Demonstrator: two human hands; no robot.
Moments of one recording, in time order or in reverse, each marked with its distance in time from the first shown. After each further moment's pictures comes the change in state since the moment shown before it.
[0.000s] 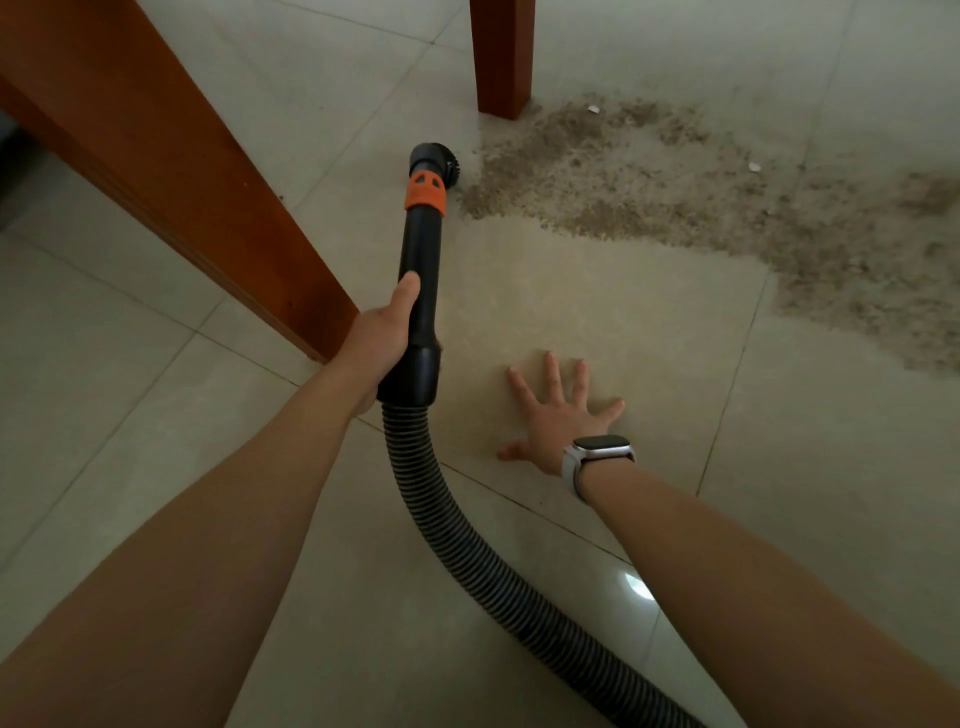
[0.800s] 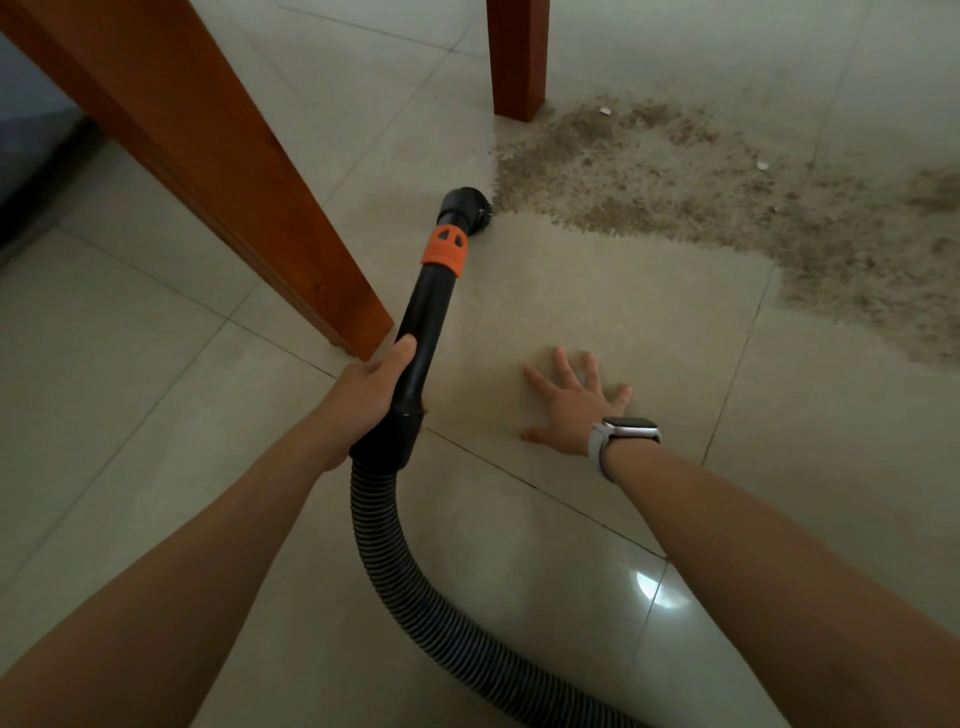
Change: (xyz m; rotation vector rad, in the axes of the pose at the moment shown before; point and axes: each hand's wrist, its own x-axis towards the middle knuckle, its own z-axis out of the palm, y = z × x) left_hand -0.057 -0.046 -0.019 0.131 -0.038 0.070; right_hand -0.010 0.015 -0.002 0.028 0.019 -0.061
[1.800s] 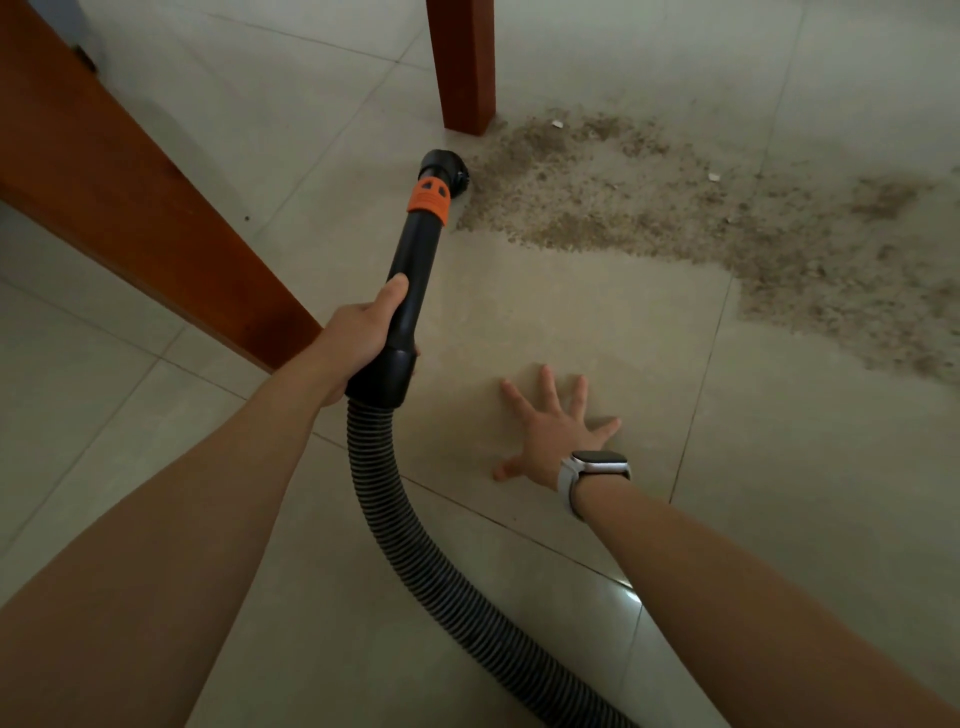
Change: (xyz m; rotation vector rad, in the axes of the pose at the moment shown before) left_hand 0.073 0.062 0.016 0.014 -0.031 0.037; right_hand 0.003 0.005 -0.002 0.109 -0.002 0.121
